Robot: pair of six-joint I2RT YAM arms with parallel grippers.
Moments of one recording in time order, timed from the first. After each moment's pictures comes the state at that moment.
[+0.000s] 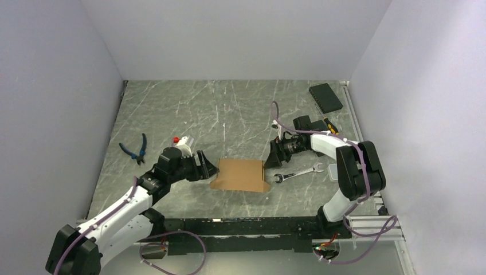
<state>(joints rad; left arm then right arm) -0.52 0.82 0.37 -0.09 0.26 -0.71 0.23 1.61 0.85 -0.42 -0.97 -0.27</state>
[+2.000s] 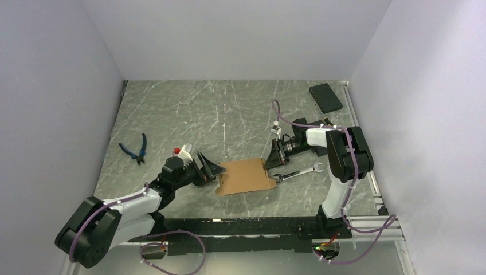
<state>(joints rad) -0.52 1.07 0.14 0.51 0.35 -1.08 0.19 1.85 0.92 -0.49 -1.11 -0.10</state>
